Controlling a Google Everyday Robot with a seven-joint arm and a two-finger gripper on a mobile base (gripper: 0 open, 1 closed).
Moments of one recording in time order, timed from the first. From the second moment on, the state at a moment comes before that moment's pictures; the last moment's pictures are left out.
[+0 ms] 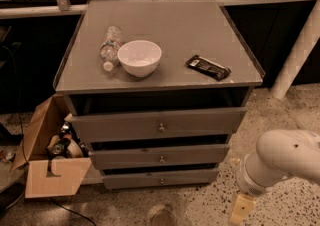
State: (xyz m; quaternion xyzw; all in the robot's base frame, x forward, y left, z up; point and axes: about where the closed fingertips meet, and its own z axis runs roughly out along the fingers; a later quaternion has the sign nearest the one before) arm 0.381 -0.230 0.587 -0.59 0.80 0.07 0.09
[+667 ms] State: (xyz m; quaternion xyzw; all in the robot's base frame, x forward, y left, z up) arm 0.392 -0.230 0.503 -0.56 0.82 0.09 0.09
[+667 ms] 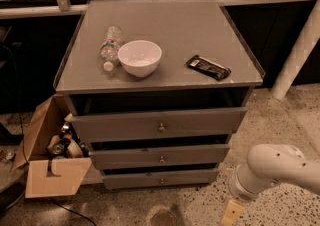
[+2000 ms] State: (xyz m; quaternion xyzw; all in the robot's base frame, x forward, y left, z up) arm 0.407 -0.206 0.417 -0.55 0.81 0.15 0.09
